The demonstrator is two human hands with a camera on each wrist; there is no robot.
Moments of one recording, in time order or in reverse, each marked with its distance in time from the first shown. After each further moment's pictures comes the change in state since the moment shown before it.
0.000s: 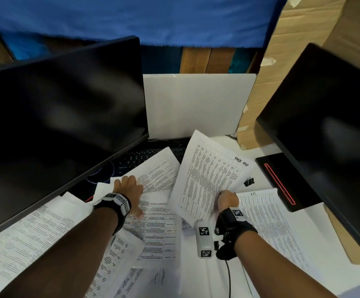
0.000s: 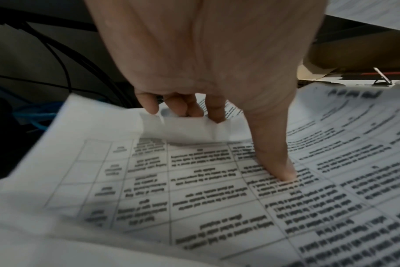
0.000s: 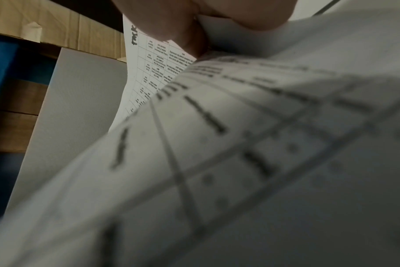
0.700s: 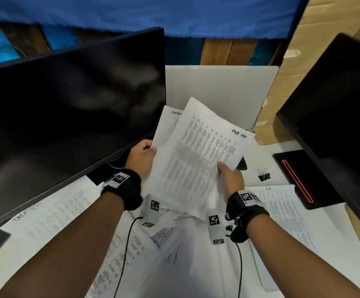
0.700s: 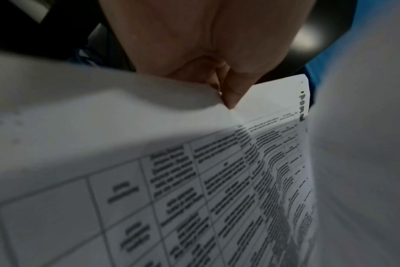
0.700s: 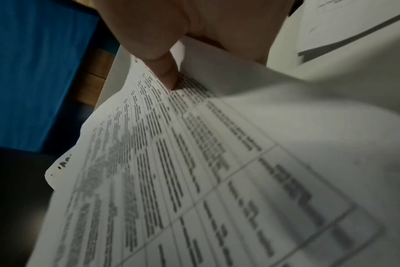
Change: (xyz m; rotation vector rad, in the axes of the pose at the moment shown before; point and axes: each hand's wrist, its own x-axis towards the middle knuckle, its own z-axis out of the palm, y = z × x) left_hand -0.038 -0.005 -0.062 -1.593 0.507 -0.178; right_hand -0.034 -0.014 0.020 -0.009 -0.305 -0.277
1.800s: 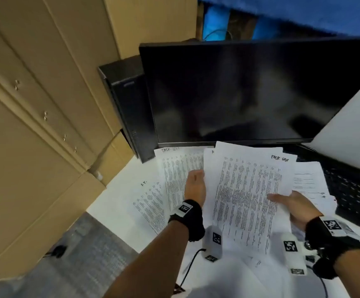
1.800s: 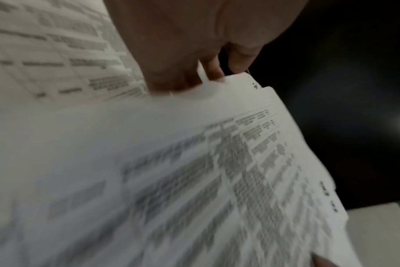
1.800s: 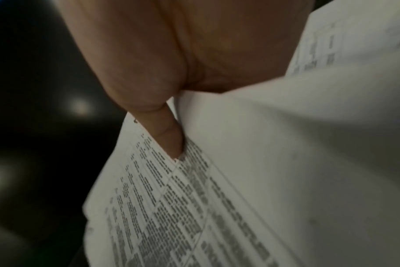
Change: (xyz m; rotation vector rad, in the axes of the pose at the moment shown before) left_hand -0.141 -0.116 -0.100 -0.394 0.627 -0.290; right_hand -0.081 0.014 0.093 -0.639 -0.813 0.045
